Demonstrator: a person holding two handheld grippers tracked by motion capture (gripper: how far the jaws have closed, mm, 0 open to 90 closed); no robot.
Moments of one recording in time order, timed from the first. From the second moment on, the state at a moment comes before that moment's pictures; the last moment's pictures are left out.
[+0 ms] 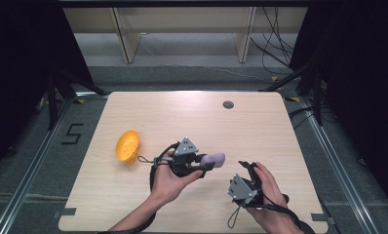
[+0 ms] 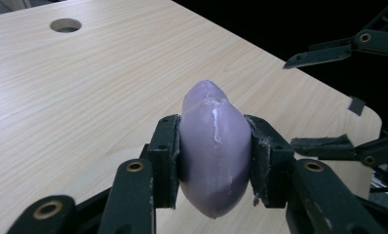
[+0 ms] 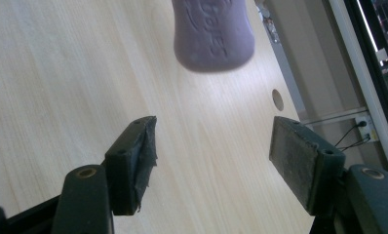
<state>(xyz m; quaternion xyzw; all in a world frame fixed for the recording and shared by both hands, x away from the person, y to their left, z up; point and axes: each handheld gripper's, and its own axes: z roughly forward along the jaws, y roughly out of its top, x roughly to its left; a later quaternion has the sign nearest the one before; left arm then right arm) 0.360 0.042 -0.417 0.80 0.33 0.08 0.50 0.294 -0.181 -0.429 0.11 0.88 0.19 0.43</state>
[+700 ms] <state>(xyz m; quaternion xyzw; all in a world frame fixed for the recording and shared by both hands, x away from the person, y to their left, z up) 0.363 0.072 -0.418 0.79 0.36 0.14 0.47 0.294 -0.193 -0.434 0.17 0.87 0.21 0.41</state>
